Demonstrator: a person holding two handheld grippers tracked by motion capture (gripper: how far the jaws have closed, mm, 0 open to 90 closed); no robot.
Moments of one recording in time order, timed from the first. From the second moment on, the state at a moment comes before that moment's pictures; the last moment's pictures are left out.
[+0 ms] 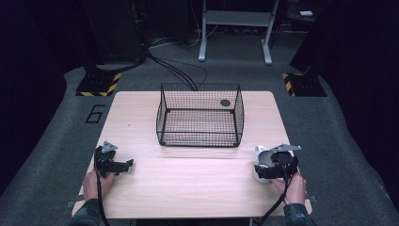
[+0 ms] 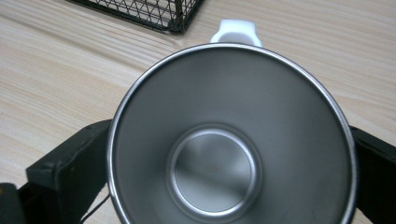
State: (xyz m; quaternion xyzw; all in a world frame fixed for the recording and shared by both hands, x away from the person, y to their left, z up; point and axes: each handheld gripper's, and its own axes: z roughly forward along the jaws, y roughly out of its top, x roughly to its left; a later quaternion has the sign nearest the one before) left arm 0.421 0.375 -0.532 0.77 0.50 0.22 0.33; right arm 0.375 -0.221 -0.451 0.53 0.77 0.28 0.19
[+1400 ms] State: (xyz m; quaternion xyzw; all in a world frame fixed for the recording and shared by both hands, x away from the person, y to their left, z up) left arm 0.421 0.375 -0.532 0.77 0.50 0.22 0.33; right arm 0.366 -0.211 -0.428 0.50 0.78 0.31 0.21
